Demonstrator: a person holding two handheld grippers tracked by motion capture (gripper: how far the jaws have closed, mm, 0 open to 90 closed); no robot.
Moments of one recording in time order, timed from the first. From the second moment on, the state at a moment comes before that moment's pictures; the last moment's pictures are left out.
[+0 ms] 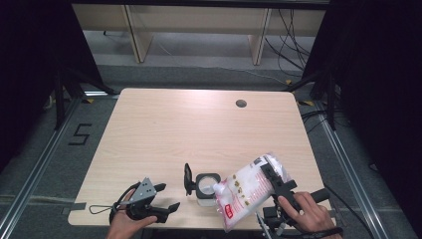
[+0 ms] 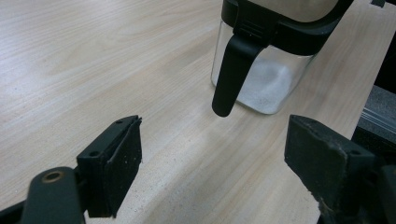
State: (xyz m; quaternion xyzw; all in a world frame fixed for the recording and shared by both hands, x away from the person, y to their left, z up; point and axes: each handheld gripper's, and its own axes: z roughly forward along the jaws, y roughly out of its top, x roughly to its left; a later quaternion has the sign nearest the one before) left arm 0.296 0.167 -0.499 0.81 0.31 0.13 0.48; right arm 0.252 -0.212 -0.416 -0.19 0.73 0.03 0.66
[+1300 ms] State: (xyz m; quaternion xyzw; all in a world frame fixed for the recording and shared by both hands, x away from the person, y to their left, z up) left arm 0.296 0.167 -0.498 0.81 0.31 0.13 0.47; right arm 0.252 -0.209 -0.418 -0.20 0.73 0.02 0.65
